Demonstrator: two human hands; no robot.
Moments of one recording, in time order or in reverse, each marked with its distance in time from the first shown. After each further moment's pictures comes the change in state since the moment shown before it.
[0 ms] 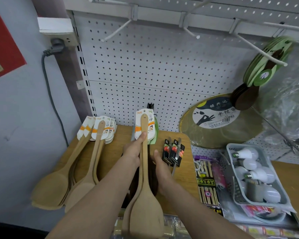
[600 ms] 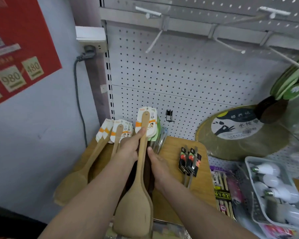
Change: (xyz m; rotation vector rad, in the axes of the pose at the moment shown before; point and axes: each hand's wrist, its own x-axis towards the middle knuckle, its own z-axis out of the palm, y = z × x) left_hand -0.008 0.065 -0.056 -0.095 0.051 0.114; right_hand -0.001 -0.019 0.075 -0.008 -0.084 -0.146
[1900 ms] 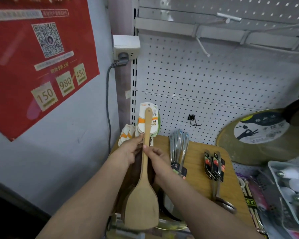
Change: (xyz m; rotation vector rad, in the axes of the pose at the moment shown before) left_hand 0.036 0.046 -0.105 0.160 -0.129 -0.069; right_hand 0.027 0.018 0.114 0.099 0.044 -0.097
